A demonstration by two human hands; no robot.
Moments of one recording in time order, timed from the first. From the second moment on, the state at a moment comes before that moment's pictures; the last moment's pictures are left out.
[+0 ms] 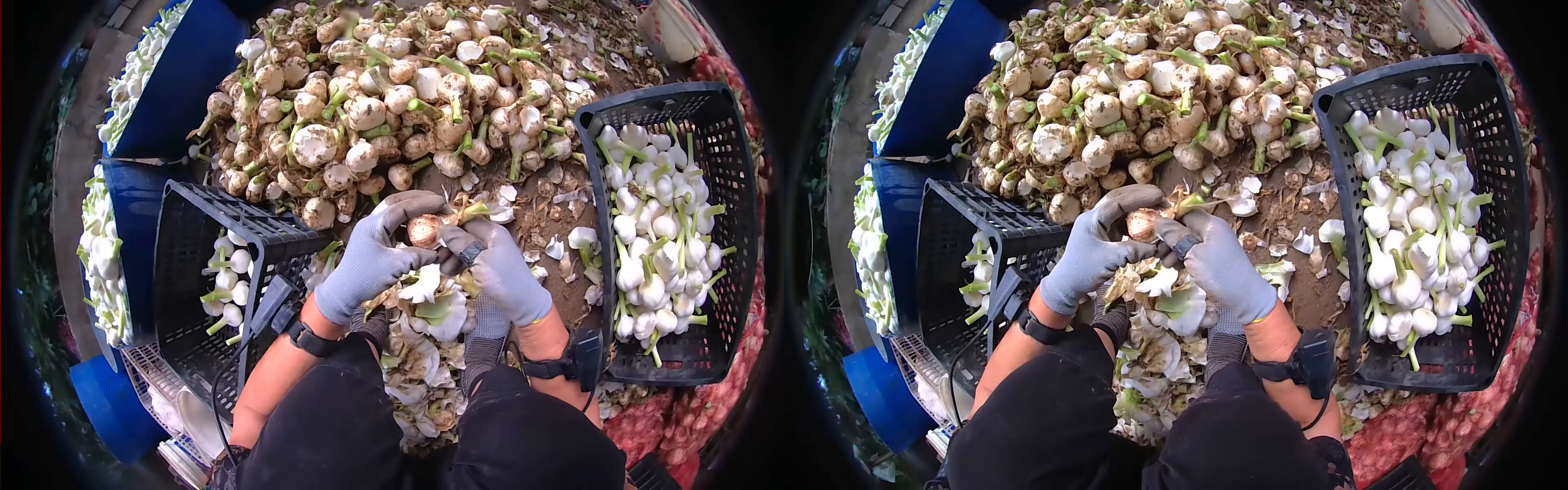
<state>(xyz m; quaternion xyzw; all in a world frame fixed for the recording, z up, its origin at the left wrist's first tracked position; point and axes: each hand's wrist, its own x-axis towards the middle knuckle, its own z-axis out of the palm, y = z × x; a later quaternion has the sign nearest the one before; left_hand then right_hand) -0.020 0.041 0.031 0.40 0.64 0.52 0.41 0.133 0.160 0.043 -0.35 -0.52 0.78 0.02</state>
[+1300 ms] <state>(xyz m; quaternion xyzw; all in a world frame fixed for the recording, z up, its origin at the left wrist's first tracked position) -0.038 0.045 0.029 0.02 0.41 0.75 0.52 0.168 0.114 0.034 0.06 -0.68 0.69 -0.23</state>
